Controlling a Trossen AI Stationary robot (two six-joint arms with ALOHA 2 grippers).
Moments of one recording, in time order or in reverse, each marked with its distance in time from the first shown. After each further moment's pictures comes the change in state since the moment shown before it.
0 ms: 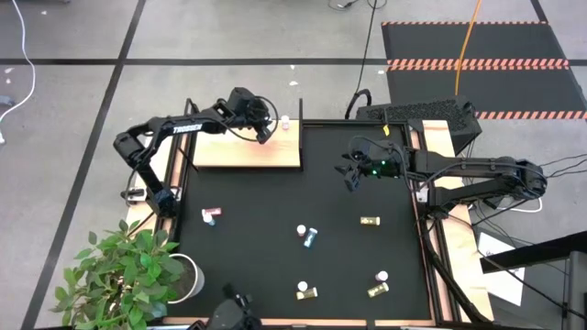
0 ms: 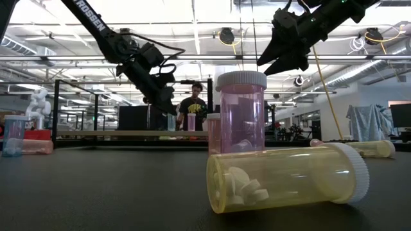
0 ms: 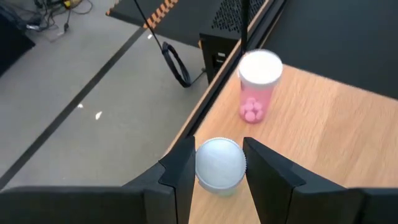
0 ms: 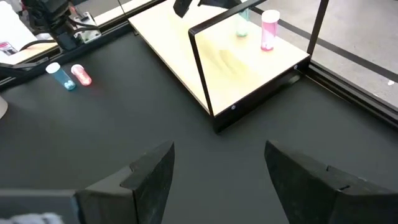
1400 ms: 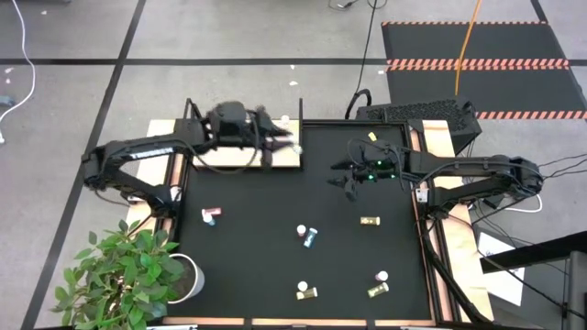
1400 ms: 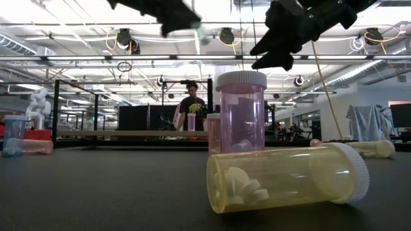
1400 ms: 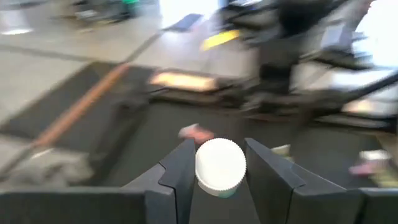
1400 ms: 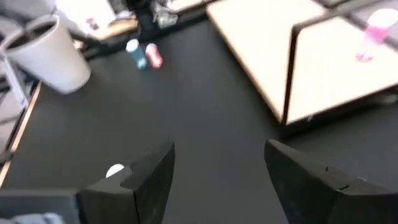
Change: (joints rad) left arm -0.418 -0.370 0.140 -0.128 0.044 -0.244; right arm 0.002 0.055 0.000 0.122 -0.257 -0.116
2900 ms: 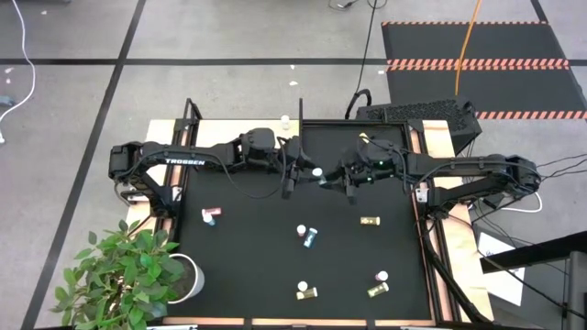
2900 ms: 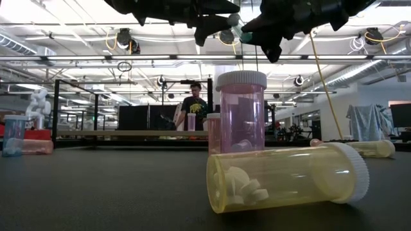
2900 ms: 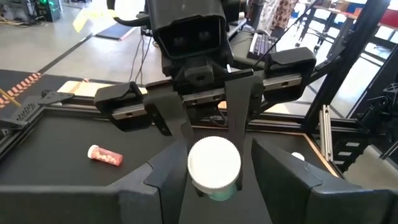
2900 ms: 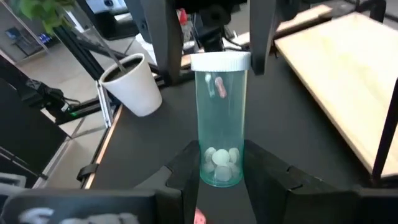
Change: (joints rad) left arm -0.190 0.260 0.000 0.356 0.162 -0.117; right arm 0.021 0.037 -0.001 0.205 -0.222 0.064
